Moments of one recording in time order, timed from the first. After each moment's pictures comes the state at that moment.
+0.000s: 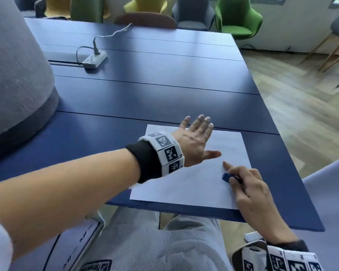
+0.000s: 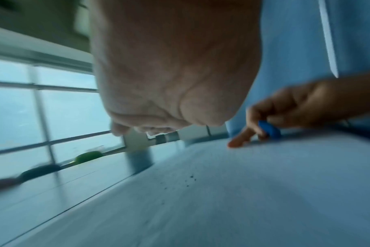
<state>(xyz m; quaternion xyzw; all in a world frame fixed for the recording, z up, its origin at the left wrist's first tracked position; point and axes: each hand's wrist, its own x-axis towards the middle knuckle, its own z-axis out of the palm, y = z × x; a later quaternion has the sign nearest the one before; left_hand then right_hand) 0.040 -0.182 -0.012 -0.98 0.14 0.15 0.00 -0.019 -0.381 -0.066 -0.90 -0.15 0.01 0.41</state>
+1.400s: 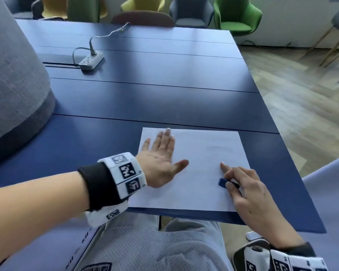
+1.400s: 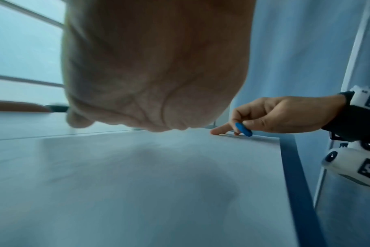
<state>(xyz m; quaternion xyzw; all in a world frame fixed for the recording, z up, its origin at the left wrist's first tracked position) -0.008 -0.139 -0.021 -0.96 0.03 0.27 -0.05 -0.016 -0.381 -0.058 -0.90 -0.17 0.06 0.39</state>
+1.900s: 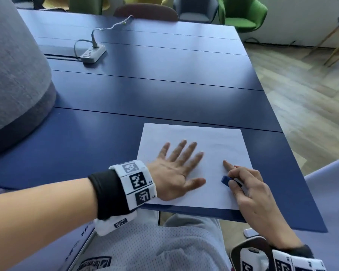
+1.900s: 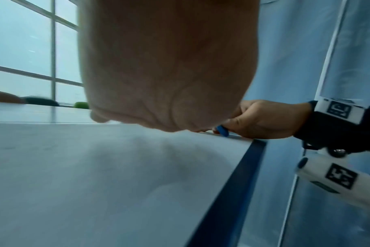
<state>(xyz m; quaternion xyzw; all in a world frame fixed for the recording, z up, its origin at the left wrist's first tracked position) -0.024 -0.160 -0.027 -0.95 0.13 0.28 -0.04 -0.021 -0.379 -0.059 -0.89 -0.14 0.06 0.43</state>
